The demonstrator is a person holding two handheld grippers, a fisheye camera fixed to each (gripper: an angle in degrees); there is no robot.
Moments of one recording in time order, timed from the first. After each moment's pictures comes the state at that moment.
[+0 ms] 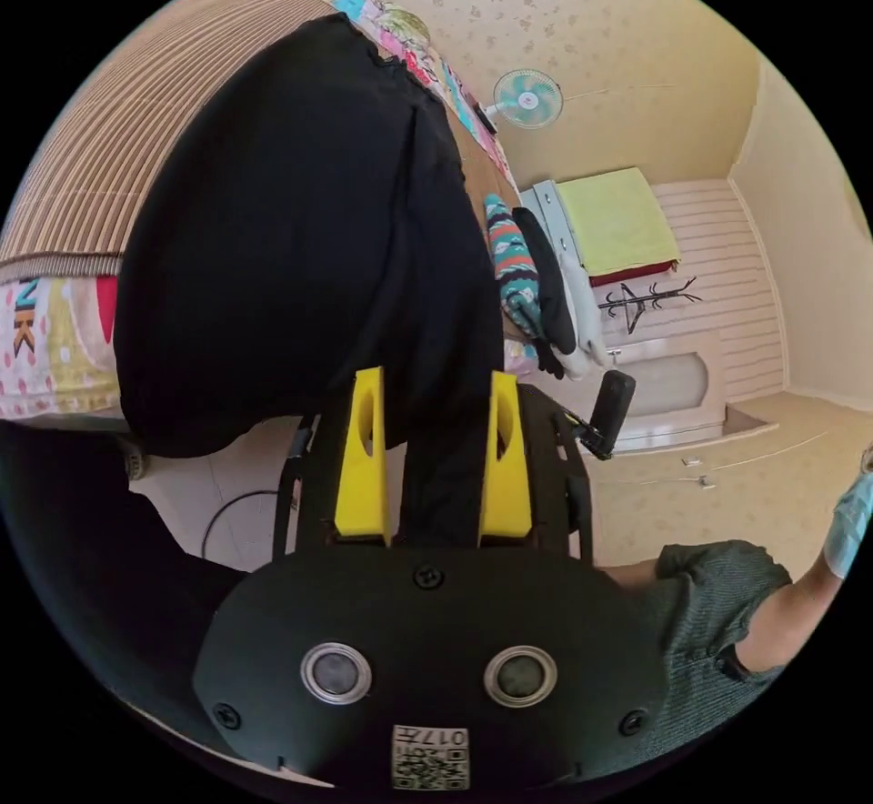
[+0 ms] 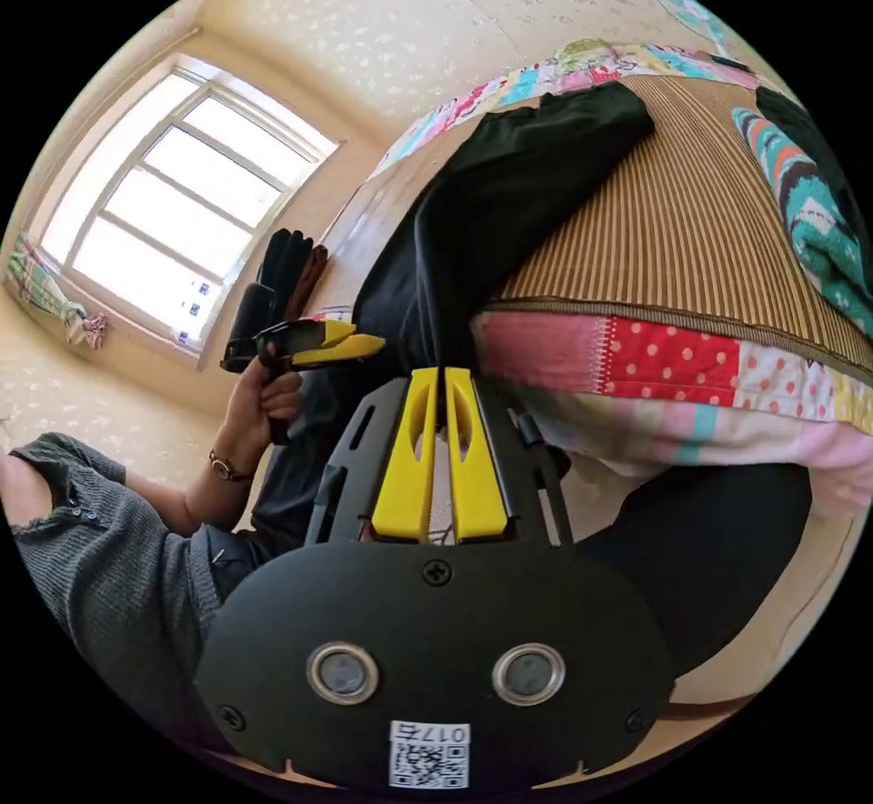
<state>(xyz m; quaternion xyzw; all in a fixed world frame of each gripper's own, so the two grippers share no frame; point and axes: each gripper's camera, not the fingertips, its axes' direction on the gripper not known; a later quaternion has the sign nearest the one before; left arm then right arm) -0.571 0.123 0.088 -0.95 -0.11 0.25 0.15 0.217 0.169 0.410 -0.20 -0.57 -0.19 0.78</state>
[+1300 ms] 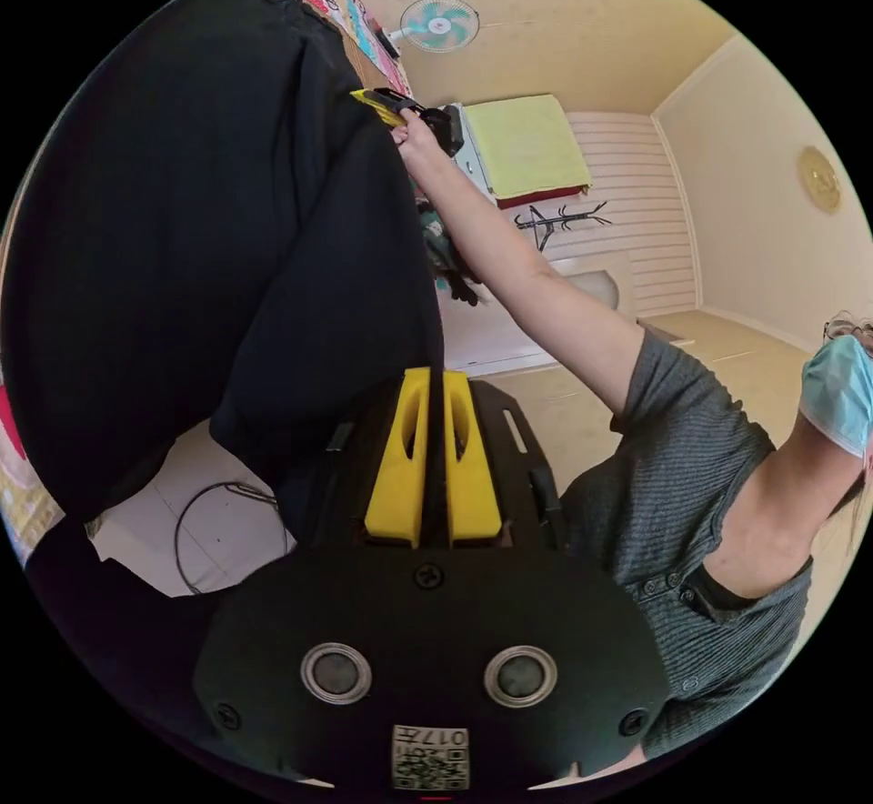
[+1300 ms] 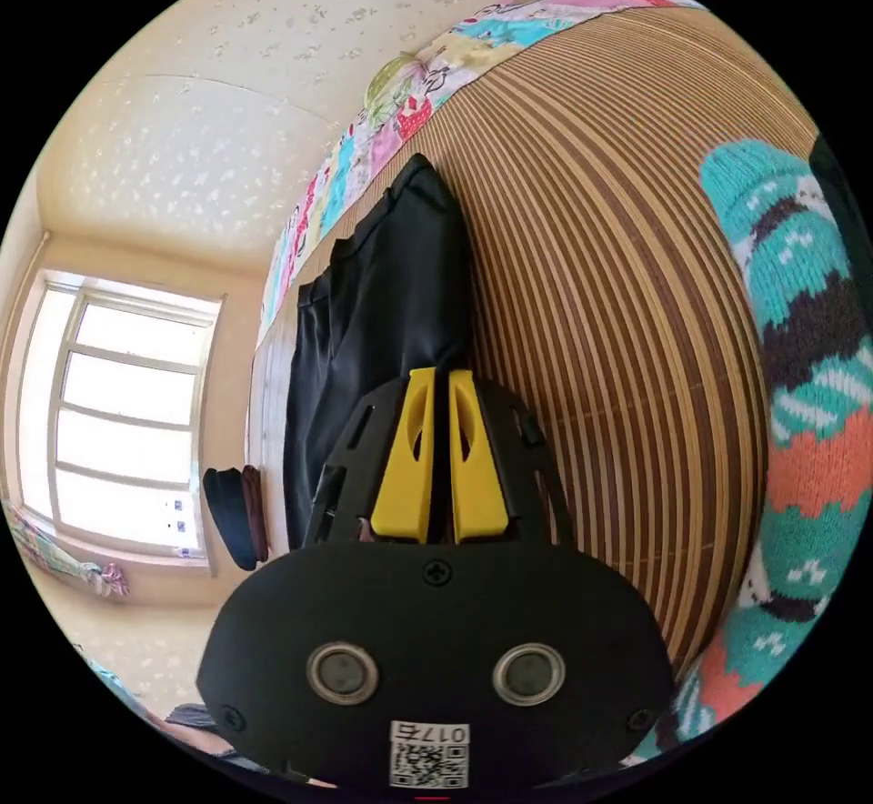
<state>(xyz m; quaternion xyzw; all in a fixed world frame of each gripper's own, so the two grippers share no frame) -0.547 0.190 0.158 -0.99 -0.07 0.10 0.03 0.053 -0.169 0.656 -0.21 -0.40 0.02 0.89</state>
